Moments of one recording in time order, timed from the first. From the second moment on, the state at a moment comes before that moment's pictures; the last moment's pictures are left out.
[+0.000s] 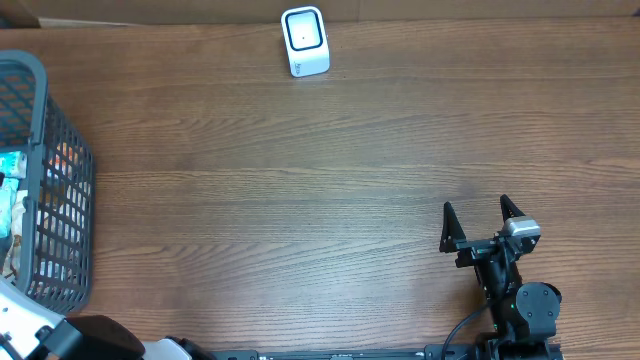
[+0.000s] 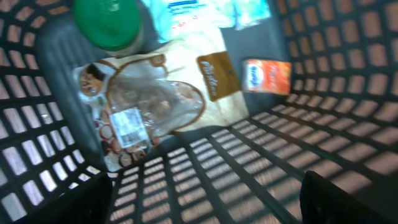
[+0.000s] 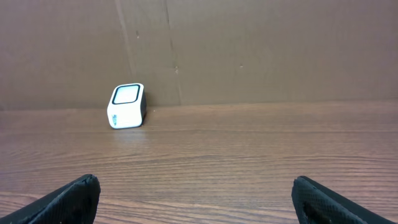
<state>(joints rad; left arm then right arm) 0.88 1.58 1.76 -1.34 0.03 -0.52 0.05 0.01 0.02 -0.03 -0.10 0.10</state>
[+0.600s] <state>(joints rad) 0.99 1.68 1.32 -0.87 -0.11 -0.28 0.05 0.01 0.02 -0.03 -0.10 0.10</state>
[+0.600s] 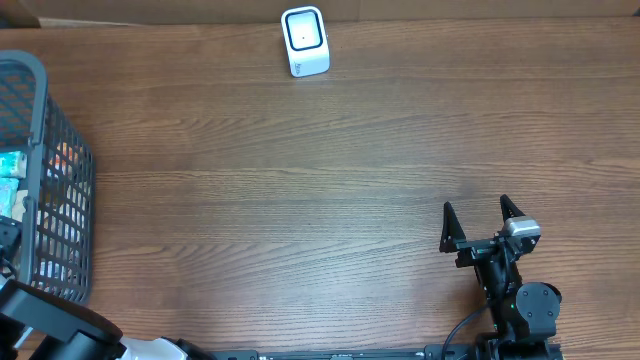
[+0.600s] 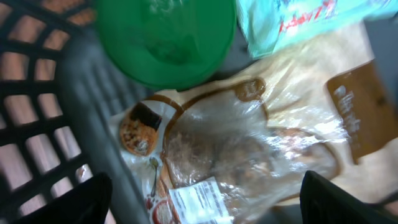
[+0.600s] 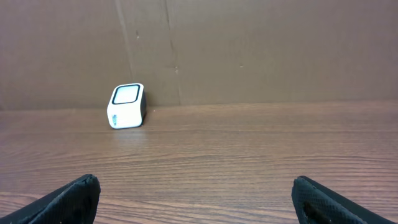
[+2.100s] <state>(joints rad) 0.98 1.87 1.32 -0.77 0.03 0.07 0.05 0.01 0.02 -0.03 -0.10 0.10</state>
